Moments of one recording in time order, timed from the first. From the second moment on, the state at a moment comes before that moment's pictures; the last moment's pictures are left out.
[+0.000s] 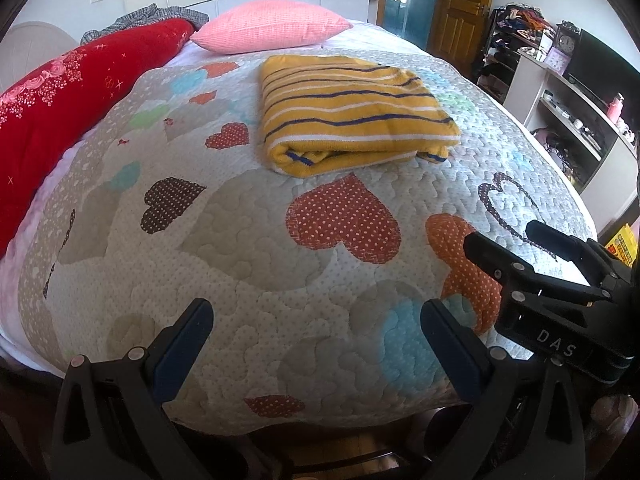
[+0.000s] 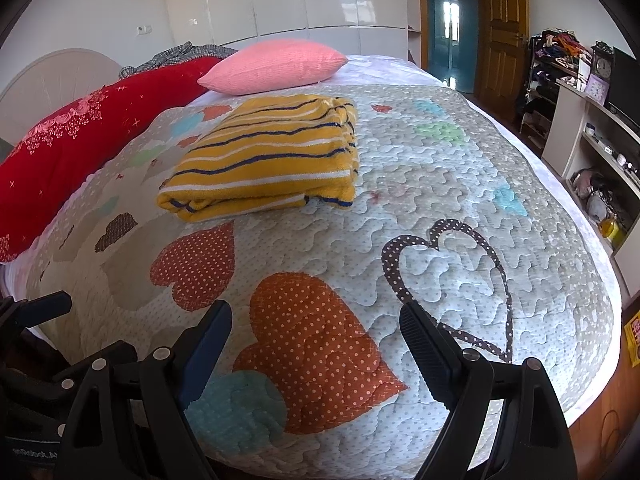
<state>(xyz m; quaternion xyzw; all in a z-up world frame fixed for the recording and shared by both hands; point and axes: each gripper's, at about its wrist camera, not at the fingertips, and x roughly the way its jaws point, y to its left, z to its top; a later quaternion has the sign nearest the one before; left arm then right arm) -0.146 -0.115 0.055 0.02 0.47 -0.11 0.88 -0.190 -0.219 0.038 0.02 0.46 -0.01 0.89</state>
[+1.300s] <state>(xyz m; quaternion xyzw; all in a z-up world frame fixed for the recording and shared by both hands) -0.141 -0.109 0.044 0.02 0.48 -0.11 0.87 -0.184 -0.212 0.035 0.00 0.46 0.00 0.89</state>
